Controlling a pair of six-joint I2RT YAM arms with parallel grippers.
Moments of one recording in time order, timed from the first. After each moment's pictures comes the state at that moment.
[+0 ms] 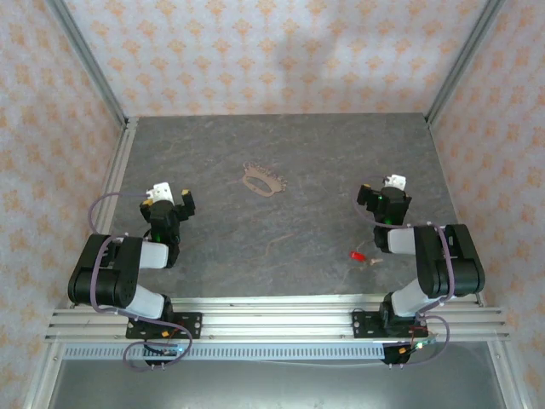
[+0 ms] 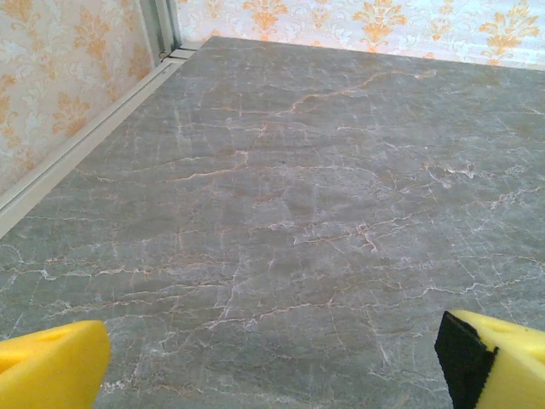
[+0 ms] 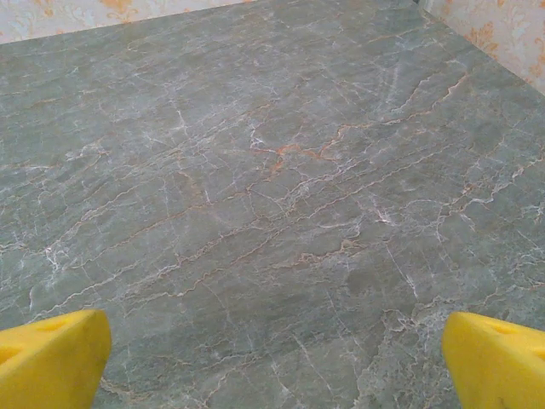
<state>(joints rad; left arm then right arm) 0.00 1.47 0.27 0.86 -0.33 -0.13 0.03 1.53 0.41 0.67 0.23 0.17</state>
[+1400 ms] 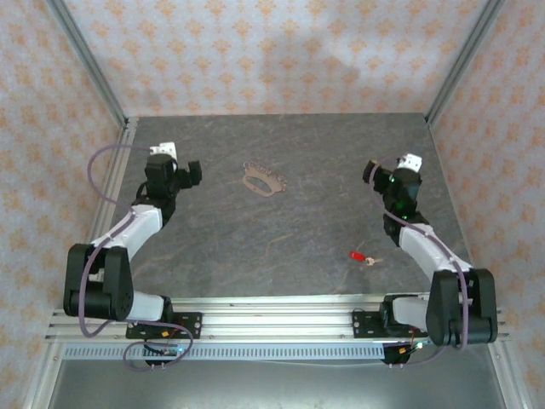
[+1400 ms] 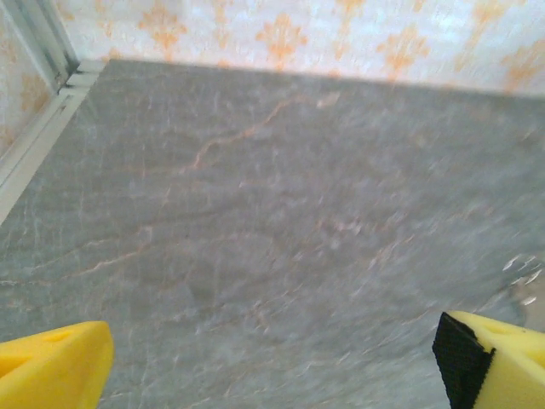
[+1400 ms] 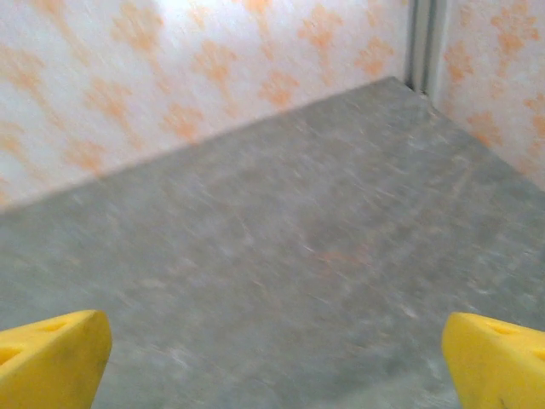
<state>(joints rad) -0.01 1.37 0.80 0.07 -0.14 -0.17 0.03 1.20 0.64 0.24 0.16 0.33</state>
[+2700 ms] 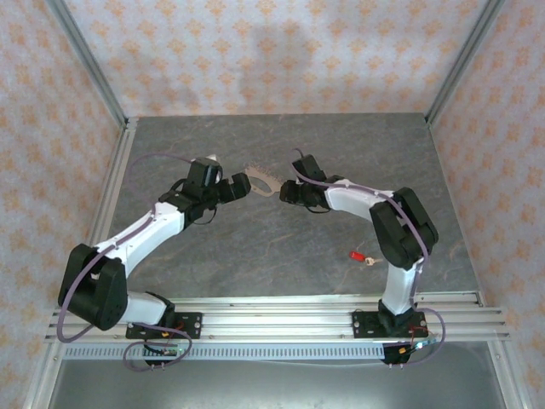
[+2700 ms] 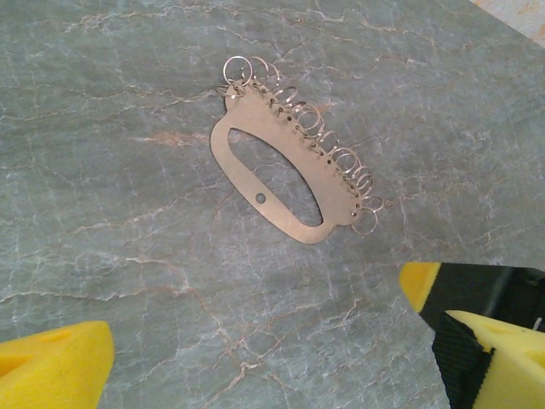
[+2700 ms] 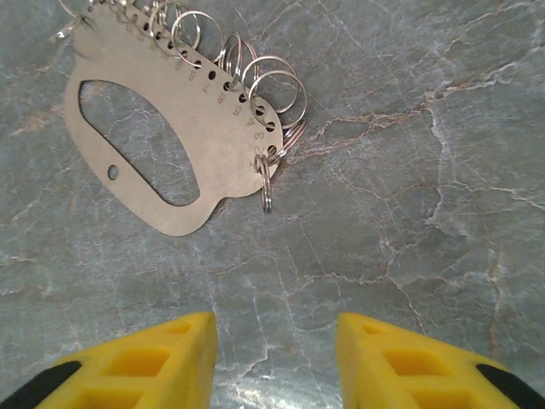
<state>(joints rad) -0.36 1.38 0.91 -0.27 0.01 -0.68 0.56 1.87 1.18 -0.24 -0.10 0.64</state>
